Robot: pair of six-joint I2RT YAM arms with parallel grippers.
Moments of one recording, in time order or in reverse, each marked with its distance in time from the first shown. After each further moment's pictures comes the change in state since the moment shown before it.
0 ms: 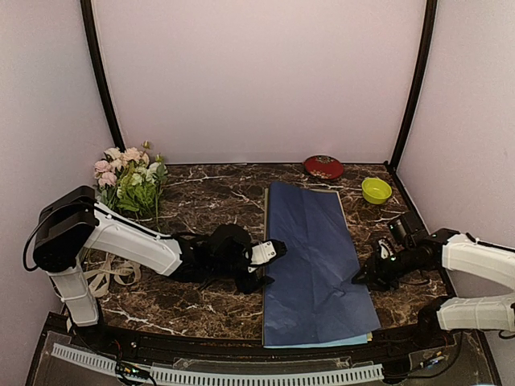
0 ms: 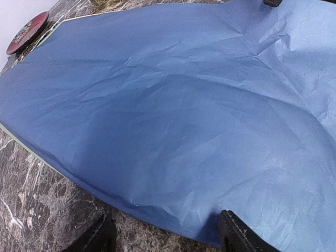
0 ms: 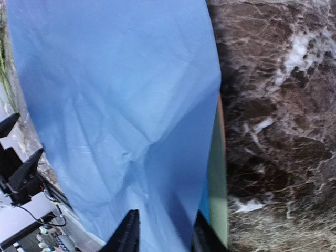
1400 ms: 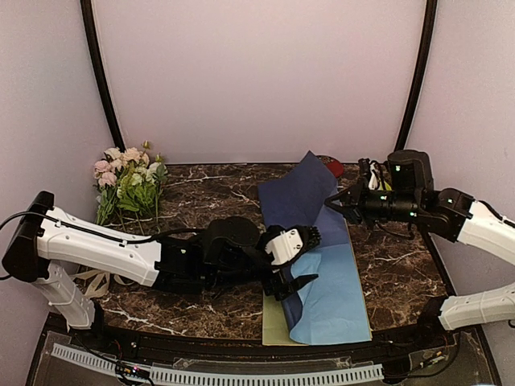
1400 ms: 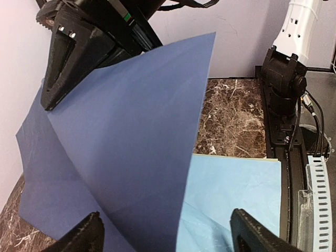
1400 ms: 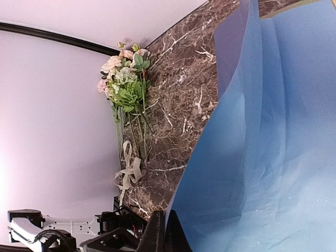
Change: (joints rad) left arm -0.264 -0.181 0.173 0.003 -0.137 -0.015; right arm 0.349 -0.019 0.447 0.251 0.292 0.317
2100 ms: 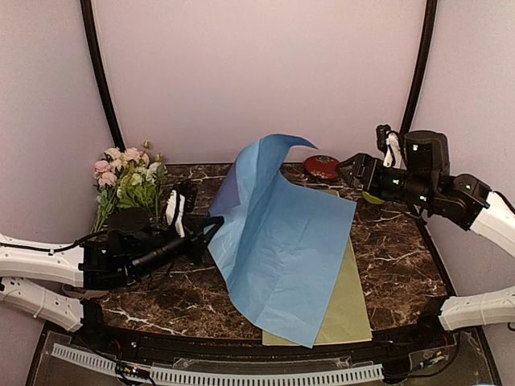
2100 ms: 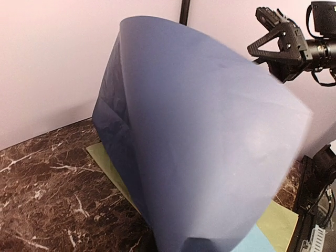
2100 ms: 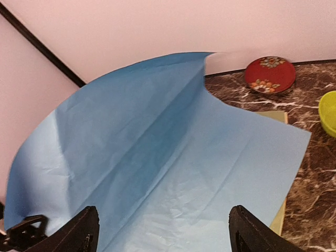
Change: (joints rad) left arm 0.206 -0.531 -0.485 0.176 -0.161 -0.385; right arm -0.016 -0.025 0.138 -0.078 0.266 -0.392
